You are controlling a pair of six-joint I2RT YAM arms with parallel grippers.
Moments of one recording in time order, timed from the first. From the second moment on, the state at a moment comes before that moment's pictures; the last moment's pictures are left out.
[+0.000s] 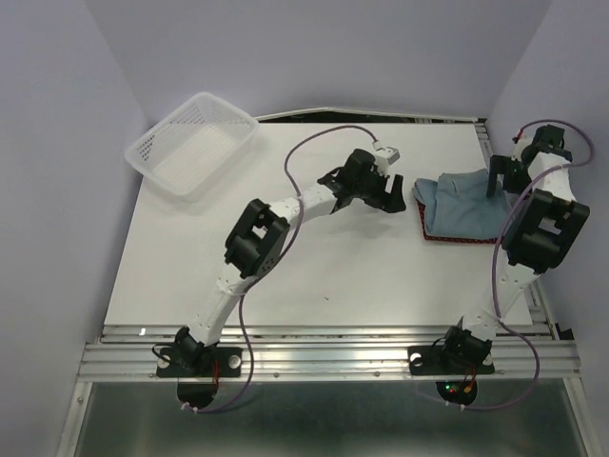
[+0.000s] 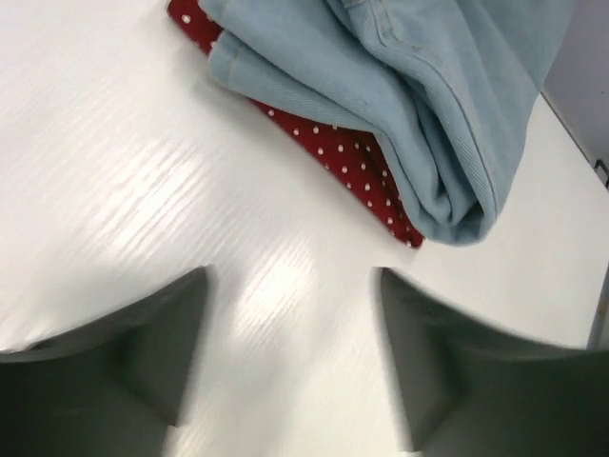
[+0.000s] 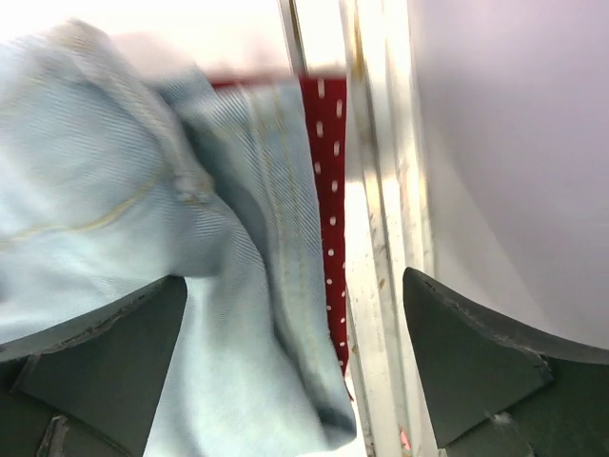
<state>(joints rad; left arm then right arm) -0.78 2.47 2.03 -0.04 0.42 -0.39 -0.49 2.10 1.77 -0.75 -0.08 -0.28</state>
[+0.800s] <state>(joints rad) -0.56 1.54 1.27 -0.20 0.30 -0.08 -0.49 1.88 1.58 -0.56 -0.55 -0.06</state>
